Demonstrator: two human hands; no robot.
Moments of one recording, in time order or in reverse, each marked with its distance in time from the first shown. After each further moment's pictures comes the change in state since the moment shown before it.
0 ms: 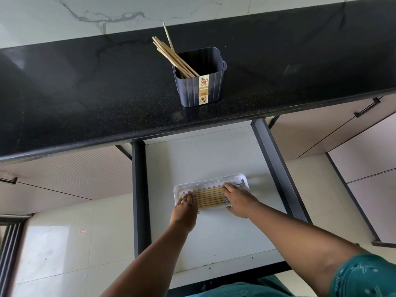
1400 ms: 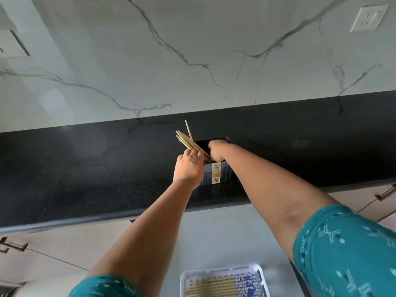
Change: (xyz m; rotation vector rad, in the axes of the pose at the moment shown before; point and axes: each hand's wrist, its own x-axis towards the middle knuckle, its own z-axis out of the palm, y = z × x) left_hand 0.113 -0.018 -0.341 0.049 0.801 -0.012; right_hand 0.135 -0.015 -0.396 0.045 0.226 0.228
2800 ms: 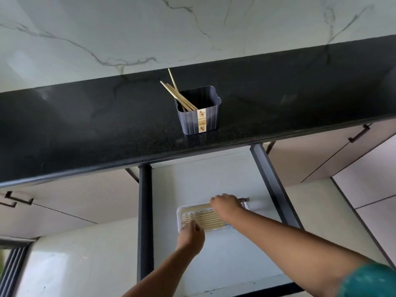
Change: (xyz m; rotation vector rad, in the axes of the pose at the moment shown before) left_hand -0.318 0.059 0.102 -0.567 -0.669 -0.703; right_hand -0.203 0.010 0.264 -0.175 -0.166 -0.159
